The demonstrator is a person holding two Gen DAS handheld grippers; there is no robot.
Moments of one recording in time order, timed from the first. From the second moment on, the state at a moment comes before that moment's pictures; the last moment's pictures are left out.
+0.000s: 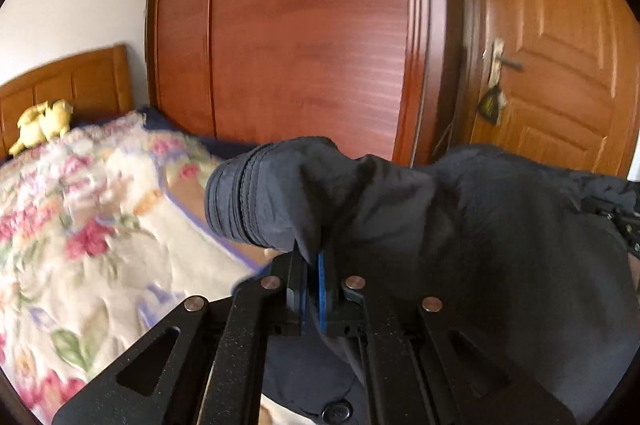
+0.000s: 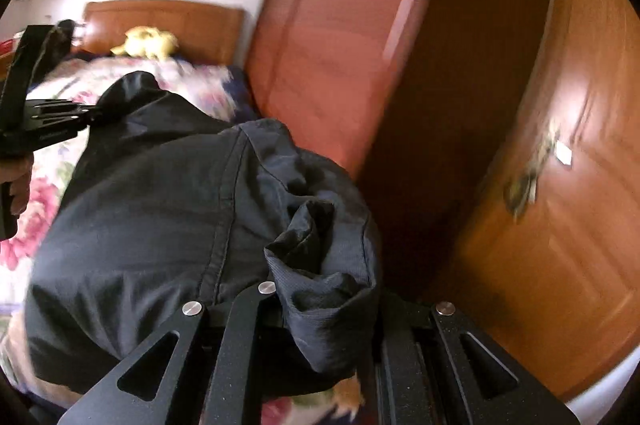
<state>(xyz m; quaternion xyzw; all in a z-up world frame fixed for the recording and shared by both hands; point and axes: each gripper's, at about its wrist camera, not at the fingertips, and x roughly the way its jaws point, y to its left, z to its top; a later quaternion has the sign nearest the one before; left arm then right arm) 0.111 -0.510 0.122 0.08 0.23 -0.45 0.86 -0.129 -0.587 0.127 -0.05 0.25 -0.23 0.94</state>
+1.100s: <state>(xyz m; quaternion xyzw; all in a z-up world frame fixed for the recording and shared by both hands) 0.017 -0.319 0.114 0.10 0.18 -0.43 0.88 -0.154 -0.541 0.064 0.07 0.17 -0.16 0.97</state>
